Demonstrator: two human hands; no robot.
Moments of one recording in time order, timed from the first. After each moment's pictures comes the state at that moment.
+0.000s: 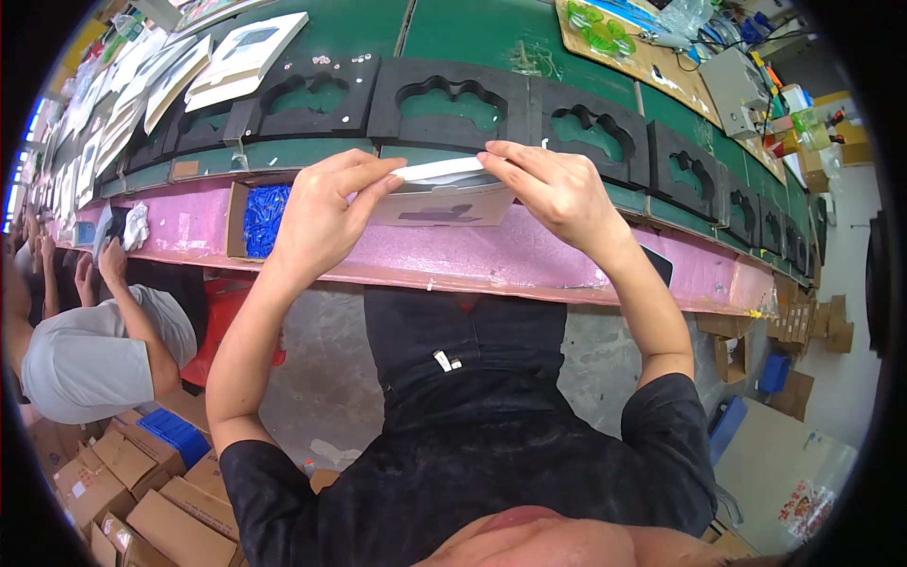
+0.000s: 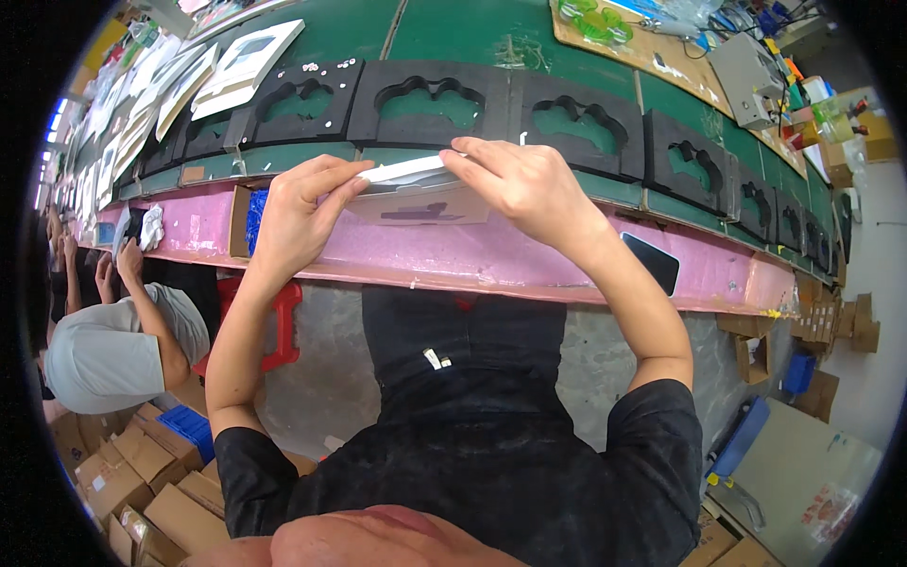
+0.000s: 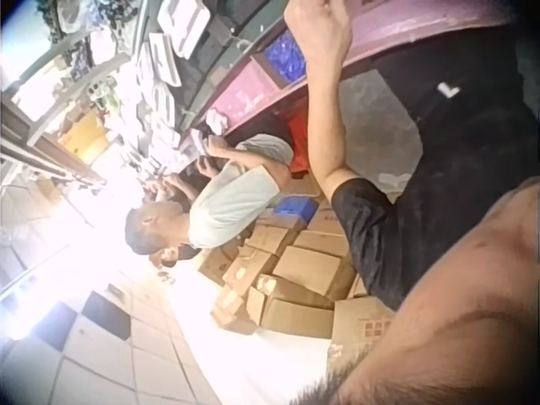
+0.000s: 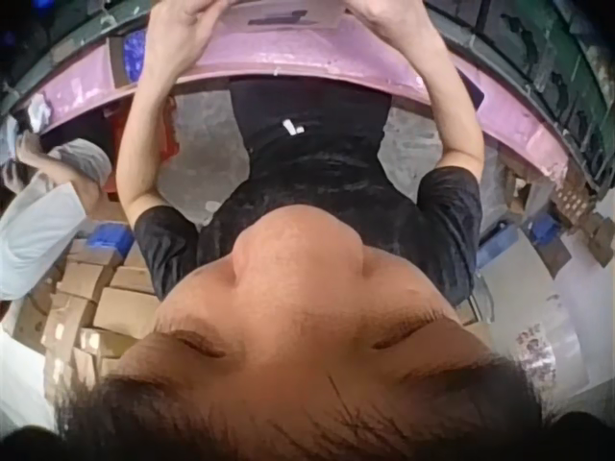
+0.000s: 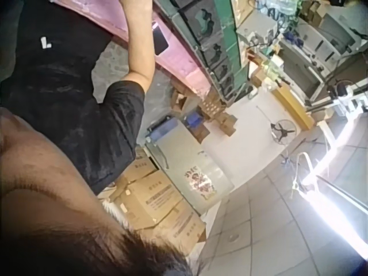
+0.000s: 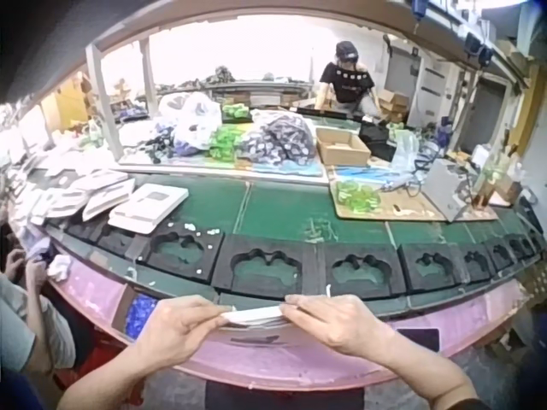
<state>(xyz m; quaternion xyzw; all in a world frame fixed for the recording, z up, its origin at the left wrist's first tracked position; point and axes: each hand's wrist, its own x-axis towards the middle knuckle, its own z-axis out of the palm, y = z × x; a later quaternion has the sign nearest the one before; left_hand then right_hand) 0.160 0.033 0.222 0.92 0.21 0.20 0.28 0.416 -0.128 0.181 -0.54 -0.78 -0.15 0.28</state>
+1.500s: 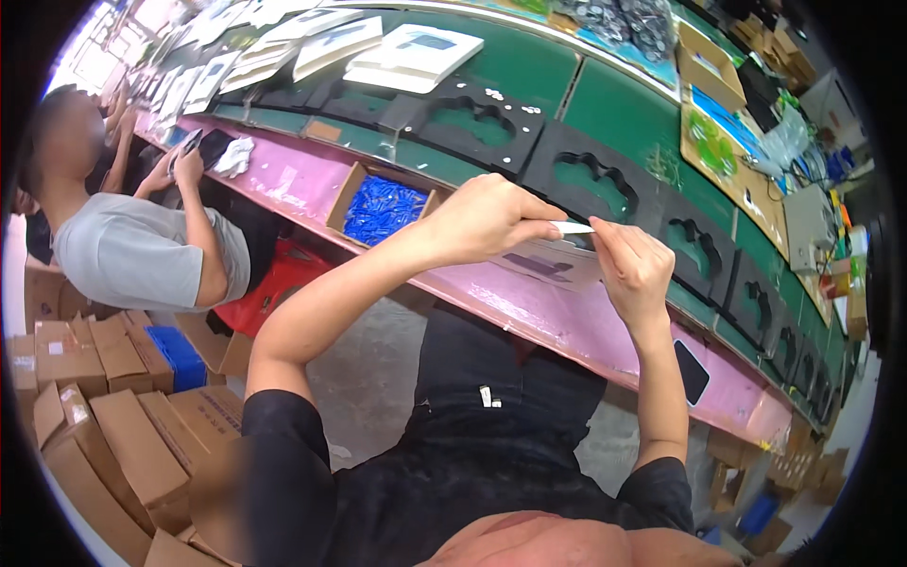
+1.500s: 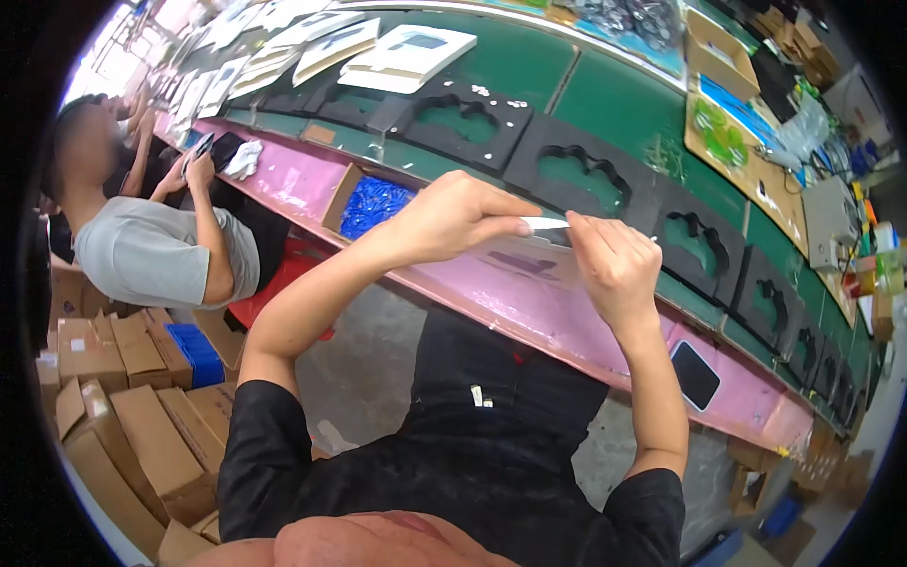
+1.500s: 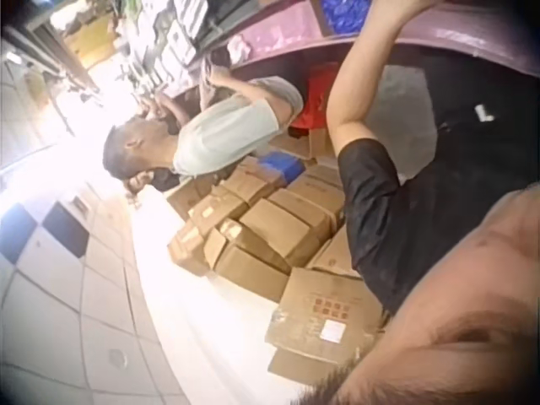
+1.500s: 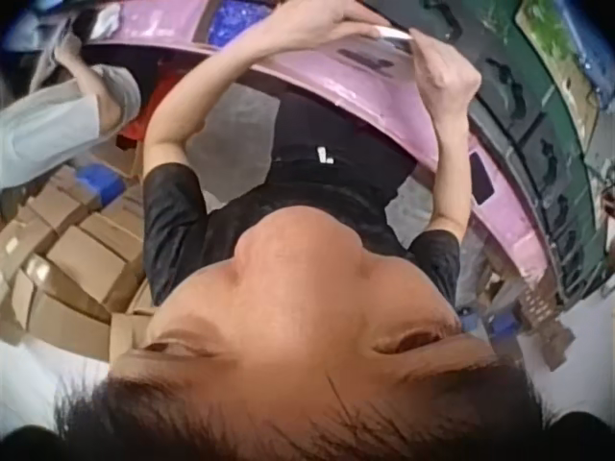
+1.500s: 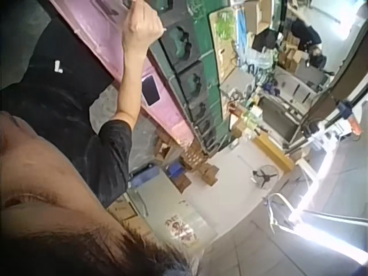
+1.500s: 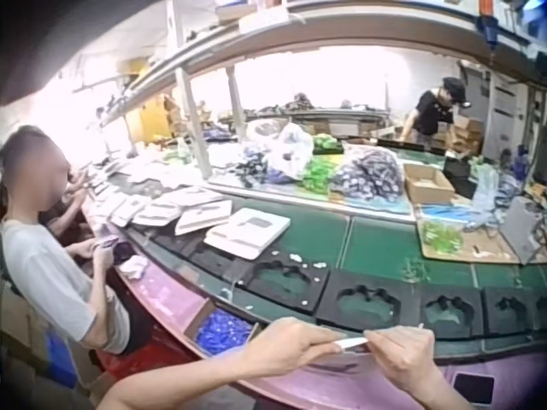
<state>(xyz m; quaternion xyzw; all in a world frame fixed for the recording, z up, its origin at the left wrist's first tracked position) 0.190 0.031 0.227 0.92 0.16 0.12 0.34 0.398 -0.119 0.178 -0.57 -0.71 -0.17 0.39</state>
